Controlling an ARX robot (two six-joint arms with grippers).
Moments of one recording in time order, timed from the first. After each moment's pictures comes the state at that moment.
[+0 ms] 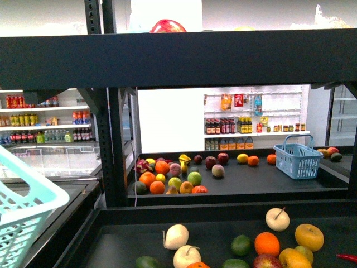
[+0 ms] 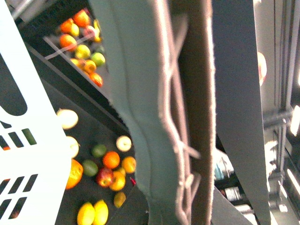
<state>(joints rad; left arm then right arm) 0.35 1.38 0.92 0.42 0.86 -0.98 0.00 0.00 0.02 0.00 0.00 0.00</state>
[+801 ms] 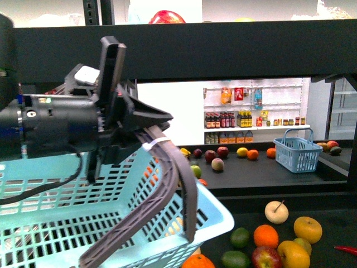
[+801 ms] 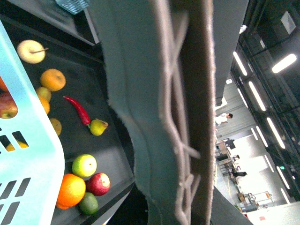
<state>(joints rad) -0.31 1.72 1.08 0.67 0.71 -0.96 0.00 0.00 0.02 0.00 0.00 0.00</state>
